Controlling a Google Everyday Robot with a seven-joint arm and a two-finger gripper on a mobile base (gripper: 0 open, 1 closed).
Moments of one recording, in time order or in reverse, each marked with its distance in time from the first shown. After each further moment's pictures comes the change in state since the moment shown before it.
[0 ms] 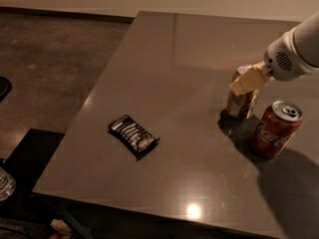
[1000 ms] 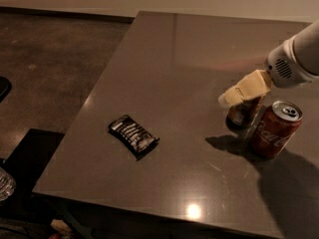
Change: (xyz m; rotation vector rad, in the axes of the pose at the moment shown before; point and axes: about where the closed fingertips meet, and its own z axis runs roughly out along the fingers) arm 0.015 0.004 0.003 0.013 0.021 0.046
